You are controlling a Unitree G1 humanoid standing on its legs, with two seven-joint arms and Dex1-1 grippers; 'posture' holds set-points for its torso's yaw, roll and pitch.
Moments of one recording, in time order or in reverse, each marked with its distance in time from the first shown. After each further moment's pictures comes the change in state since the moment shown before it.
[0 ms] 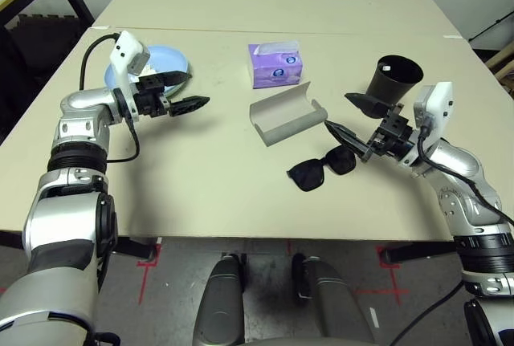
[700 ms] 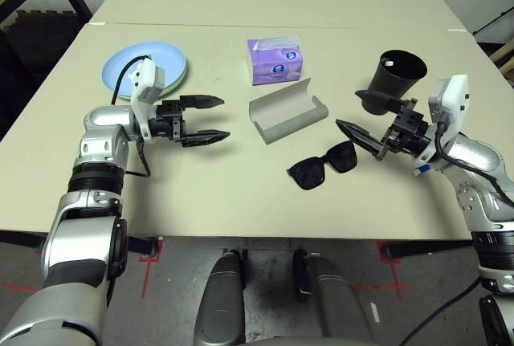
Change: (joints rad) left arm 0.135 -0.071 -0.059 -0.127 -0.062 -0.130 -0.160; right arm -0.029 -0.055 -0.026 -0.026 0.012 0.055 0.047
